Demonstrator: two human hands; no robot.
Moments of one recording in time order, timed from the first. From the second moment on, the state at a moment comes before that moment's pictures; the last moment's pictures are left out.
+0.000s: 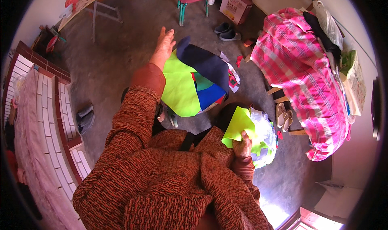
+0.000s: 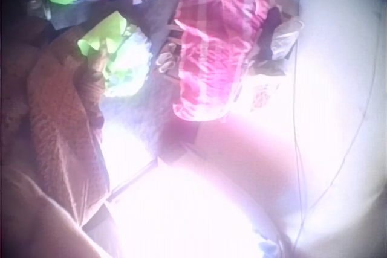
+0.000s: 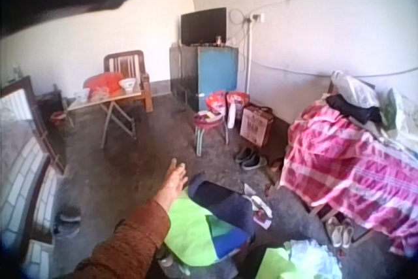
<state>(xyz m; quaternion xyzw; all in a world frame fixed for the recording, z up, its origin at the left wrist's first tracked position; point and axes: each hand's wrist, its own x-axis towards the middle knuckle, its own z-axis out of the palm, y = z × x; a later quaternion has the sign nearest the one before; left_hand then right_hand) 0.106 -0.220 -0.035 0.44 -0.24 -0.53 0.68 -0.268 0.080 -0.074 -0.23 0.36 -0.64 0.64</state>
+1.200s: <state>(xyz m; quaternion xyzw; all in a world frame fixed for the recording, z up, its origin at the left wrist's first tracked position) -0.043 0.020 -0.019 0.10 -0.16 -0.89 0.41 -0.219 0.047 0.056 -0.29 0.09 -0.64 0.71</state>
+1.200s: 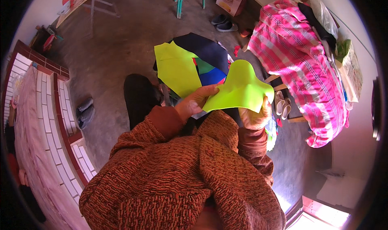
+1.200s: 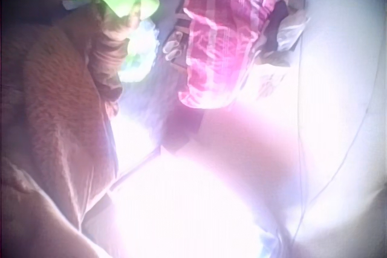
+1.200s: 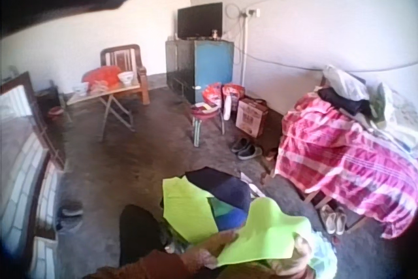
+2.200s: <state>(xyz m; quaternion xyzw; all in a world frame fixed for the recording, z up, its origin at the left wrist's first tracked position) 0.119 -0.134 -0.029 0.64 -0.69 -0.17 0.31 -0.191 0.002 -0.077 -0.40 0.56 -0.37 0.62</state>
